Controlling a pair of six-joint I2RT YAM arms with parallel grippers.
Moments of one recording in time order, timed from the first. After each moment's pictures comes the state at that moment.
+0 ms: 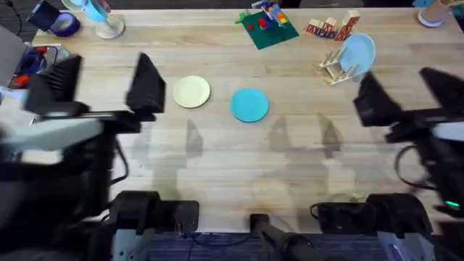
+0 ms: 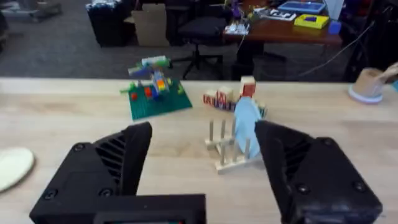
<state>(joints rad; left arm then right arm) 0.00 0.02 0.34 -0.20 -0.05 -0.02 0.00 0.02 0.31 -0.31 -0.05 0.02</state>
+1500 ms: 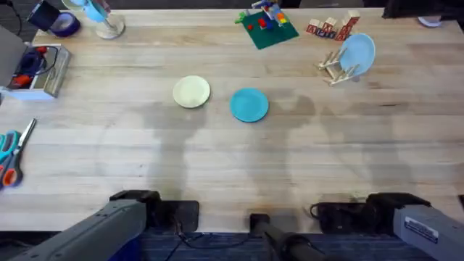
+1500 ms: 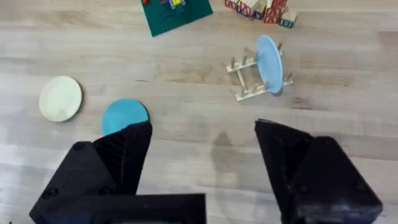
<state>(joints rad) 0.00 1.21 1.79 -1.30 0.00 -0.05 0.00 1.12 1.54 -1.20 -0.13 0.05</state>
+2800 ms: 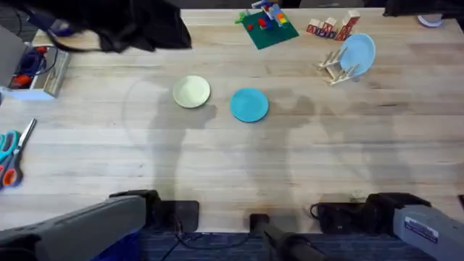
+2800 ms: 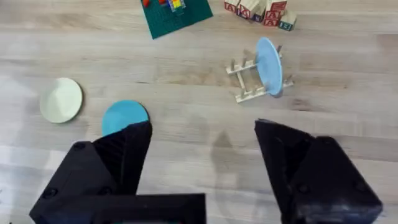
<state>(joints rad) 0.08 1.35 1.50 -1.30 0.67 -0.05 0.00 1.12 1.55 -1.20 -0.13 0.05</state>
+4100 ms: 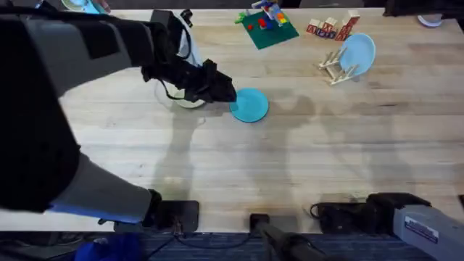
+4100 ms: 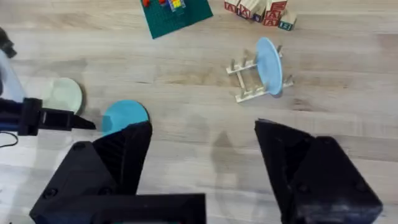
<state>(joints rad) -0.12 1.70 1.03 -0.71 0.83 -0.20 0.00 1.12 1.55 -1.20 -0.13 0.05</state>
